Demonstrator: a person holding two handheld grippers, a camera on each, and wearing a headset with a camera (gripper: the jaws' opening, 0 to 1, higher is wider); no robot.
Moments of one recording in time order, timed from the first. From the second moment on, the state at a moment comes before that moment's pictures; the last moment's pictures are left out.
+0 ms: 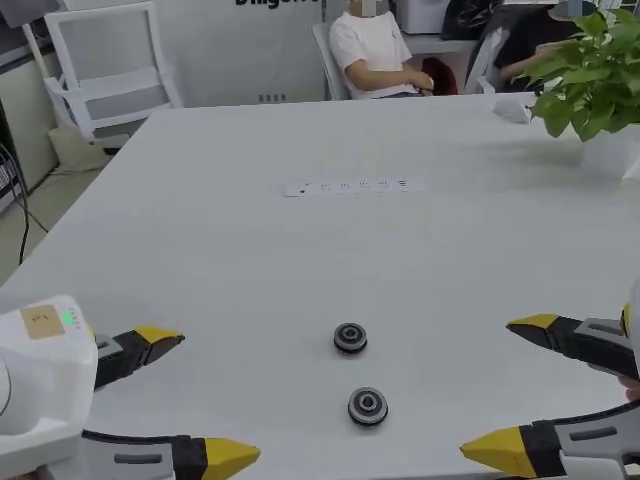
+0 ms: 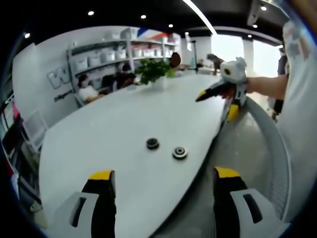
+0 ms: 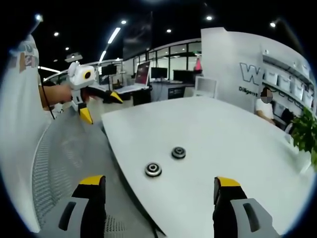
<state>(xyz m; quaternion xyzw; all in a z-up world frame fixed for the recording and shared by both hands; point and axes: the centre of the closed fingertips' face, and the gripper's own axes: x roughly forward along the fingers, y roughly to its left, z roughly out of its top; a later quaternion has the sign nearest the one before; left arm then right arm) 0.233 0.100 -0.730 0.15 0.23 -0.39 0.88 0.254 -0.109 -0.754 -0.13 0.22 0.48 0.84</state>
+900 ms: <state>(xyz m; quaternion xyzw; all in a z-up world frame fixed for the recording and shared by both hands) 0.259 0.089 -0.729 0.18 0.23 -0.41 0.87 0.270 -0.107 -0.759 -0.14 0.22 0.49 0.83</state>
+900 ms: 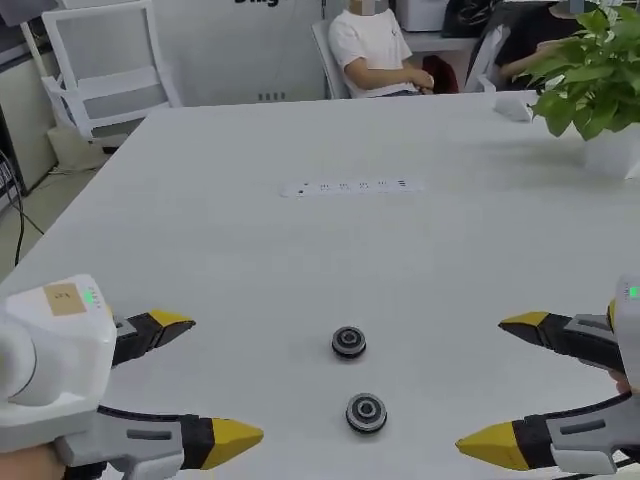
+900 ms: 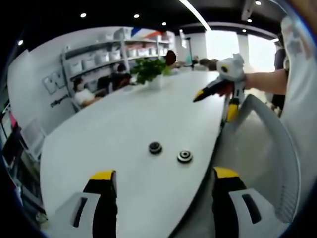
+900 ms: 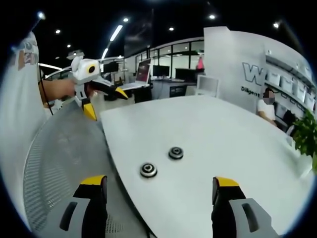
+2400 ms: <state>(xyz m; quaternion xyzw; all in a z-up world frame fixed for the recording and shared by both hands) 0.305 0.050 -0.762 0.19 0.24 -0.47 0.82 0.306 -0.084 -0.791 -0.14 0.23 0.52 0.81</state>
